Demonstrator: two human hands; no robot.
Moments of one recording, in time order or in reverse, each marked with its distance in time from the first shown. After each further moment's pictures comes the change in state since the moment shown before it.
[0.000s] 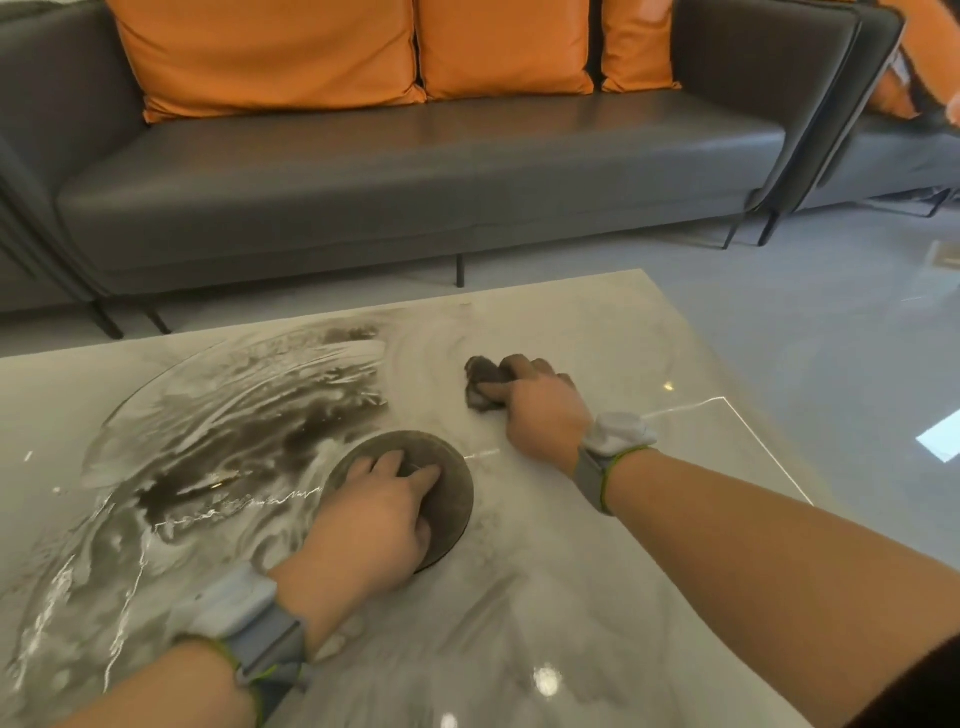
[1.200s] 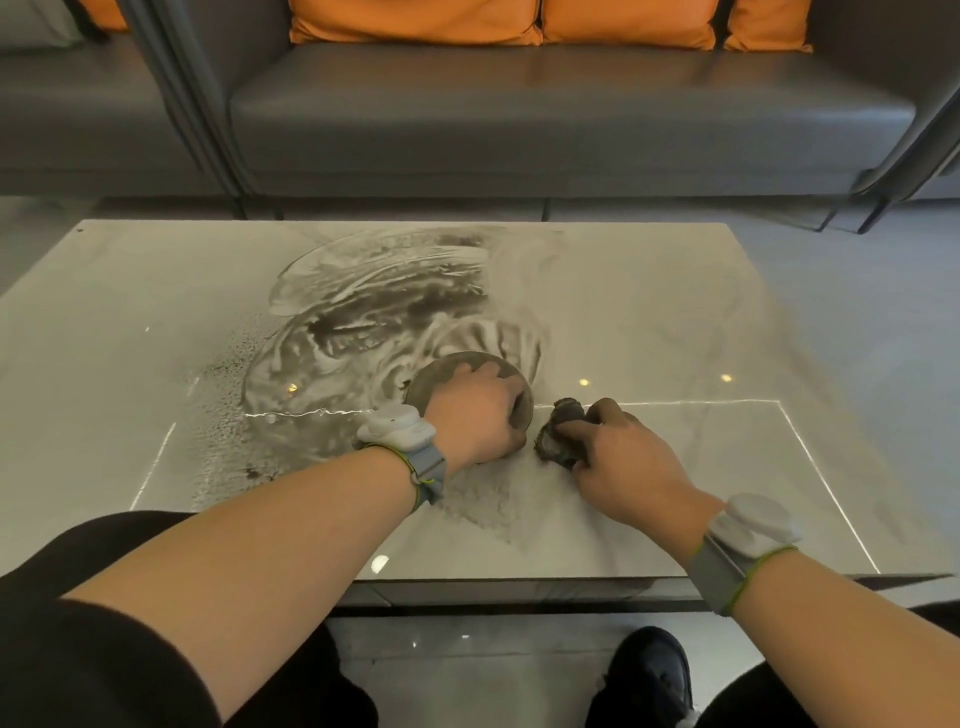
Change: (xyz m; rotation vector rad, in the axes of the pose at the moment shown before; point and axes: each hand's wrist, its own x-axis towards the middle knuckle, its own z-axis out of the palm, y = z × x) left_hand -0.083 0.023 0.005 -0.099 0.080 0.049; right_hand -0.214 -0.076 -0.004 0.009 -0.114 -0.017
